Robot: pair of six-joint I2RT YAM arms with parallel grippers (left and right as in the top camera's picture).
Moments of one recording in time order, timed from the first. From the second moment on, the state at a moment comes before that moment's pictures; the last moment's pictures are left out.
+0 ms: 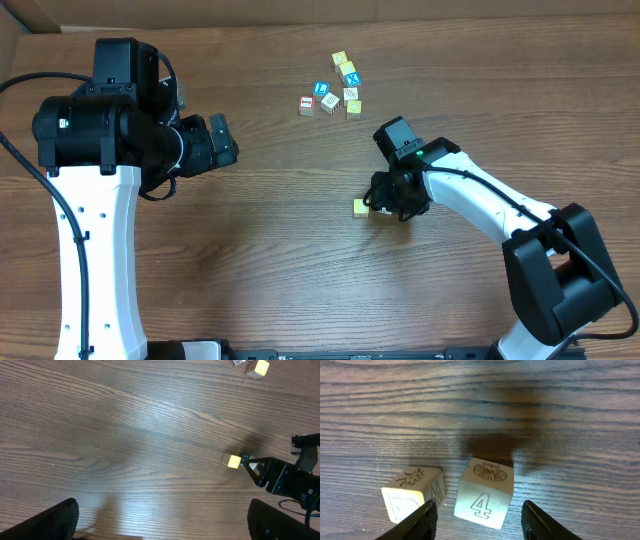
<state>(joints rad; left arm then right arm) 0.00 1.52 1.89 -1.62 0.12 -0.32 0.50 1.83 1.19 -0.78 -0.13 0.57</state>
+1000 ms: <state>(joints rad) 0.00 1.52 1.89 -1.62 0.12 -0.32 0.43 1.83 1.16 -0.69 -0.09 0.61</state>
